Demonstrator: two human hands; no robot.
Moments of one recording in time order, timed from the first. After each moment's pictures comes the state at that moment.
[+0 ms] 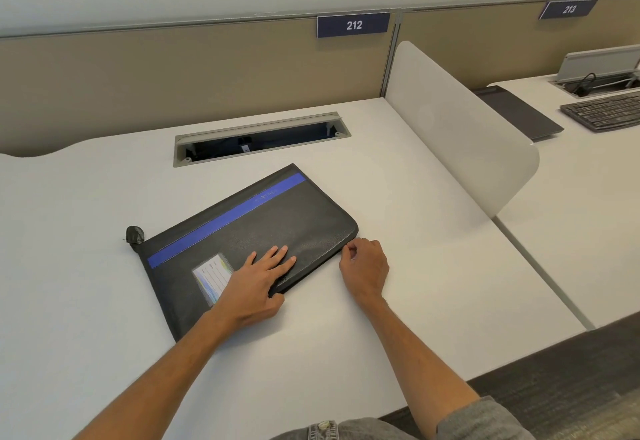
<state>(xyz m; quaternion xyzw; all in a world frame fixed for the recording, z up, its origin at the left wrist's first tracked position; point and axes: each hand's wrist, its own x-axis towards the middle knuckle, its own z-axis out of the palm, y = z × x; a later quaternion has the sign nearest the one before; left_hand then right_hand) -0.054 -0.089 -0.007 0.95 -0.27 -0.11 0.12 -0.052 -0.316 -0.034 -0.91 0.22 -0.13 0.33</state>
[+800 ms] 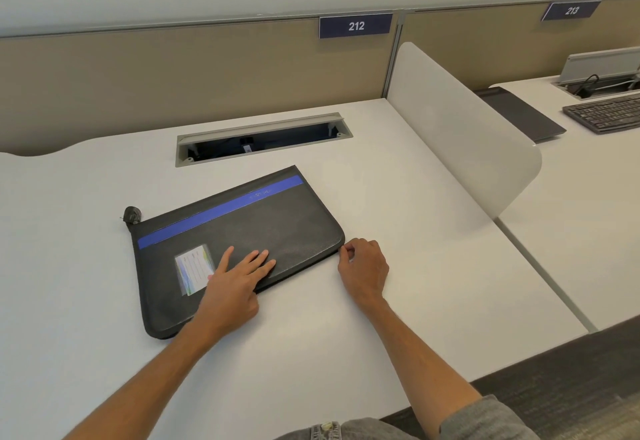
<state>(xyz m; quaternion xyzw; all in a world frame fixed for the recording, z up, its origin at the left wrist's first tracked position) -0.064 -0.058 -0.005 0.96 -0.26 -0.02 0.04 -0.054 -0.313 -0.032 -0.92 0.19 -0.14 0.32</state>
